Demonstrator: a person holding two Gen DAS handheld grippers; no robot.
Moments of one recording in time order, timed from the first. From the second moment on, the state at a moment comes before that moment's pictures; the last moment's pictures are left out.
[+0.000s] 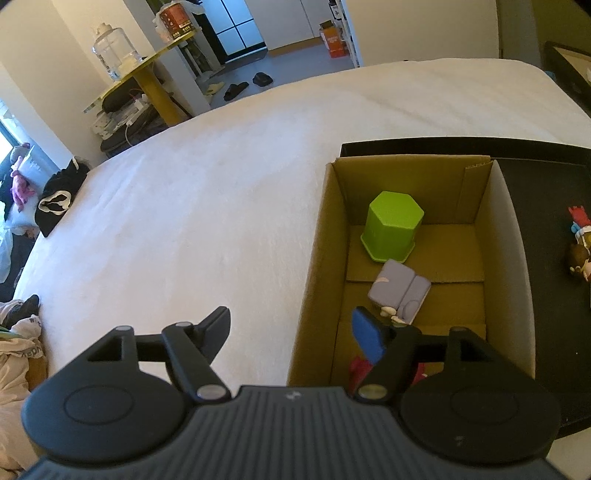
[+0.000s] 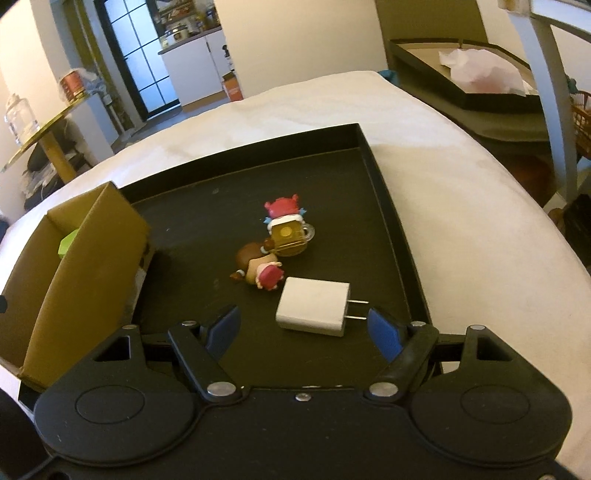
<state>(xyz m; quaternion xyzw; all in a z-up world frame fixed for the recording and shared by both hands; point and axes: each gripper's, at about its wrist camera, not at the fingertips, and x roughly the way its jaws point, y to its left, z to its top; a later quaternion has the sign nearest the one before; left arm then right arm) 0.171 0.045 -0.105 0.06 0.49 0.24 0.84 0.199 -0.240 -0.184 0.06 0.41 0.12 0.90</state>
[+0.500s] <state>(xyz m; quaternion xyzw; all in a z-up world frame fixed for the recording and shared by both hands) 0.173 0.043 -0.107 0.06 0.49 0.24 0.83 0.221 -0.221 -0.211 0.02 0.41 0.07 0.91</state>
